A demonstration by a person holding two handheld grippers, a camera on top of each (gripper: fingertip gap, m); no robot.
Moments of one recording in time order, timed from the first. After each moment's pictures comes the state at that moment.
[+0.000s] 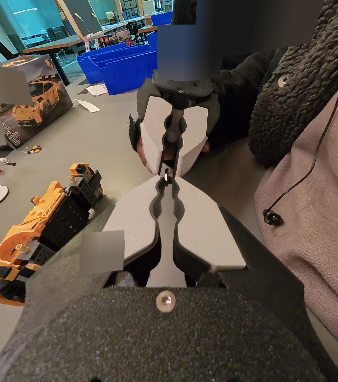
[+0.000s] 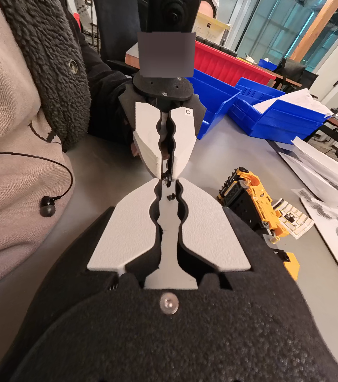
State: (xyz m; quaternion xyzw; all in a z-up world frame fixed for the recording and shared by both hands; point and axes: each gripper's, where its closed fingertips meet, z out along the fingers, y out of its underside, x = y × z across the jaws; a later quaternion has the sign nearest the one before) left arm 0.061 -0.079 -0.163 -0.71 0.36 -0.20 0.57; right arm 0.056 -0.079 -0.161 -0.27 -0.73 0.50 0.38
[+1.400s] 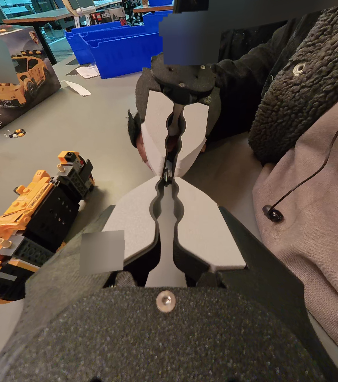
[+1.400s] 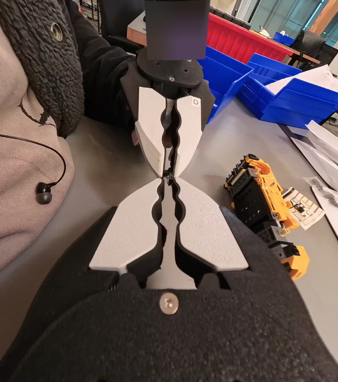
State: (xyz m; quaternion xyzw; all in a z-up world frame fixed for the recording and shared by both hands) left arm 0.062 -0.074 -0.177 -0.73 0.35 -0.22 0.54; right arm 0.054 -0.076 -0.177 -0.28 -0.75 0.47 0.36
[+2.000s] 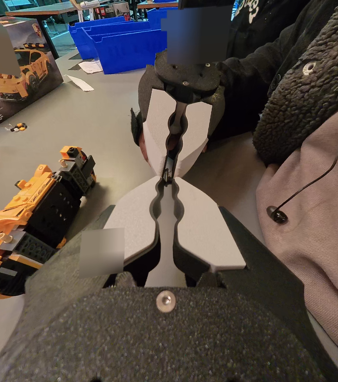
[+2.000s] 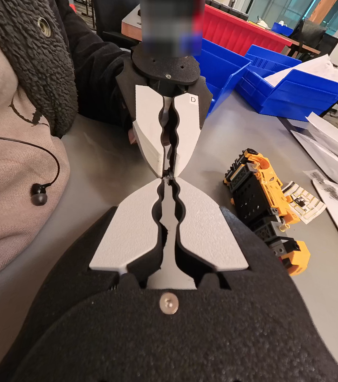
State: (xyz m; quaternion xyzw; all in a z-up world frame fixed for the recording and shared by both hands) left arm 0.059 -0.070 -0.180 -0.74 0.34 -0.22 0.54; right arm 0.051 -0.073 -0.179 -0.30 -0.75 0.47 0.36
